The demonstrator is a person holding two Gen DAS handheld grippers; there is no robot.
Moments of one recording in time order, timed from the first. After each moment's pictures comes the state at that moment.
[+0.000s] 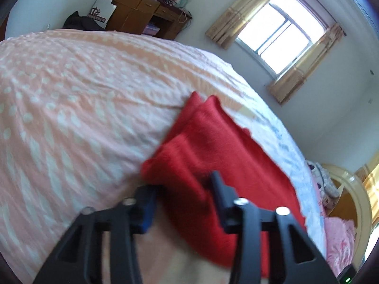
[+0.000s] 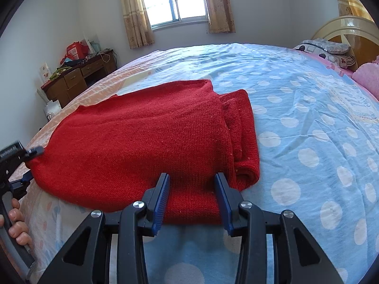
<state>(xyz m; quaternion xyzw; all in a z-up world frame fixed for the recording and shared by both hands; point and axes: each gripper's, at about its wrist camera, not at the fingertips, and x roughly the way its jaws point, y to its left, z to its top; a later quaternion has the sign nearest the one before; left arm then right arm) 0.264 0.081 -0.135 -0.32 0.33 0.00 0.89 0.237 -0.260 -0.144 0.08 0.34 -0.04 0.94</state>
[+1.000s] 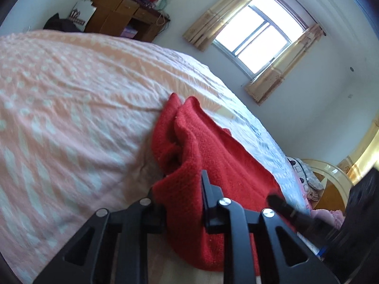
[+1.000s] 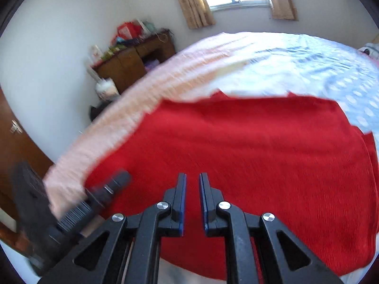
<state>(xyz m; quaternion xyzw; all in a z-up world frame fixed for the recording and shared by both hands) 0.256 0.083 -0.131 -0.33 0.29 -0.07 0.90 0.328 -0.129 -0.101 0.10 0.38 0.16 0.91</state>
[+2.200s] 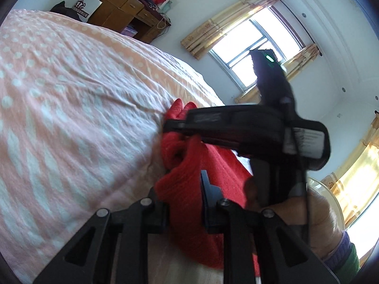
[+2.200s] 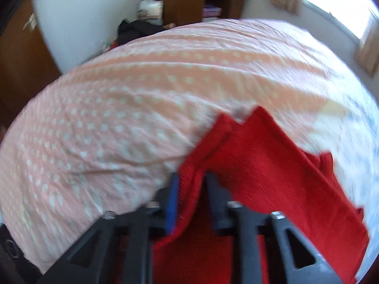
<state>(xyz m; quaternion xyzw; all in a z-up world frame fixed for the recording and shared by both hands) 0.237 0.109 -0.150 -0.39 0.26 -0.10 0.88 0.469 0.028 -0.138 -0.15 0.49 0.26 0.82</state>
